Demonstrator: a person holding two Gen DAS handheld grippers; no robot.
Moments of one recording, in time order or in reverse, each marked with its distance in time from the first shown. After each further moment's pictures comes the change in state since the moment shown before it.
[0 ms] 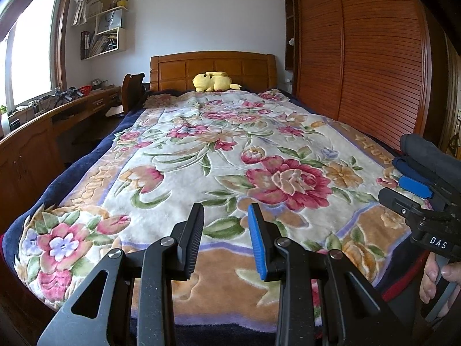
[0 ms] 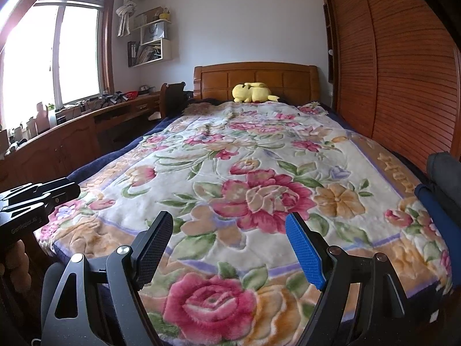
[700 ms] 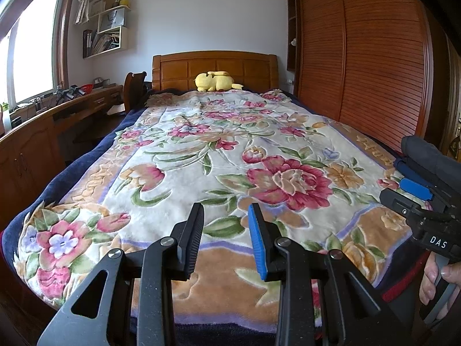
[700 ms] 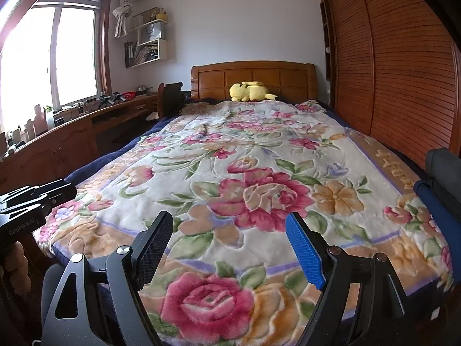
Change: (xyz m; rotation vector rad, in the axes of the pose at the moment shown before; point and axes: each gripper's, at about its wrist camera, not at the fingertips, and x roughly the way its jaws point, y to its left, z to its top) left arm 0.000 0.001 -0.001 0.000 0.000 -0.001; right arm 0.011 0.000 0.000 0.010 0.003 -0.001
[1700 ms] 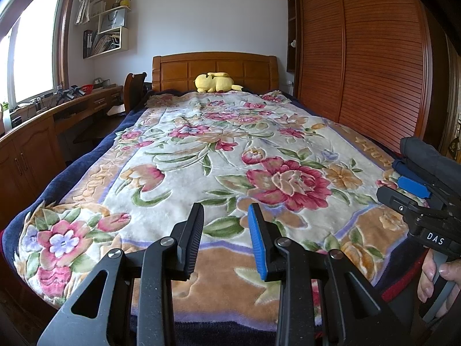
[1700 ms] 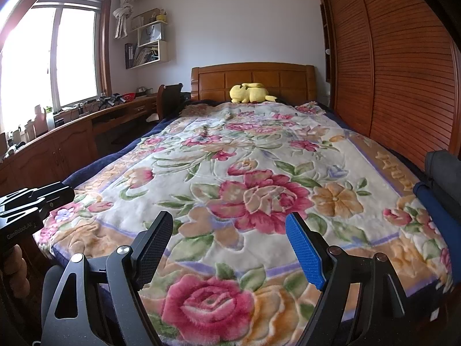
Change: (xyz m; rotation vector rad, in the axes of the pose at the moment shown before) left arm -0.003 -0.001 -0.001 -0.004 -0.006 0.000; right arm 0.004 -0.001 0.002 0.002 -0.009 0.000
